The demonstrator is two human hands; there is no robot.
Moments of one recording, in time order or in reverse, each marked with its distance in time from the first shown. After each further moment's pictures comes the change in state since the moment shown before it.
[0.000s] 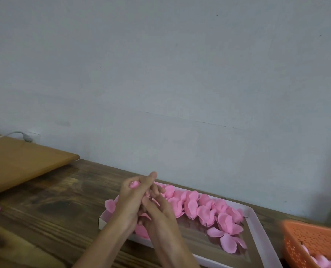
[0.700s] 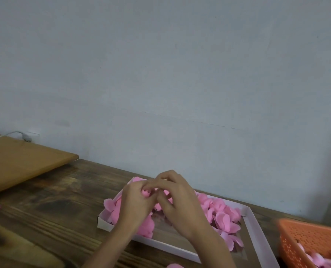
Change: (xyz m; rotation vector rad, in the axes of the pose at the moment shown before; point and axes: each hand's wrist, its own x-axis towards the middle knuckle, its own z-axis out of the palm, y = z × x) left_hand -0.012 -0.052 0.024 1.297 -0.005 0.027; right_hand -0.010 -0.070 -0.028 -1.324 -0.085 -0.593
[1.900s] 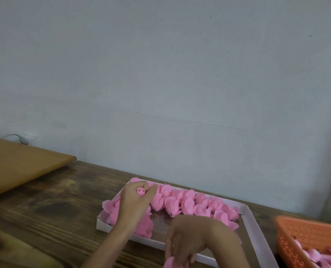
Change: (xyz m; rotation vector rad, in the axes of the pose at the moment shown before) left_hand 0.023 -0.027 -0.018 -0.710 0.230 0.080; right_hand -0.009 0.012 -0.030 0.030 -1.059 0.566
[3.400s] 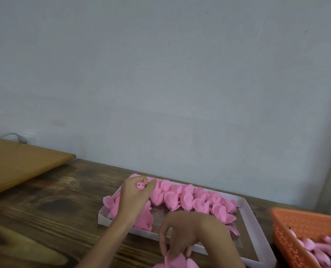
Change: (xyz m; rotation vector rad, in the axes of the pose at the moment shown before) left_hand 0.002 -0.003 -0.003 0.020 -0.014 0.016; right_hand 0.007 -0.006 0.008 -0.045 0.023 -0.053
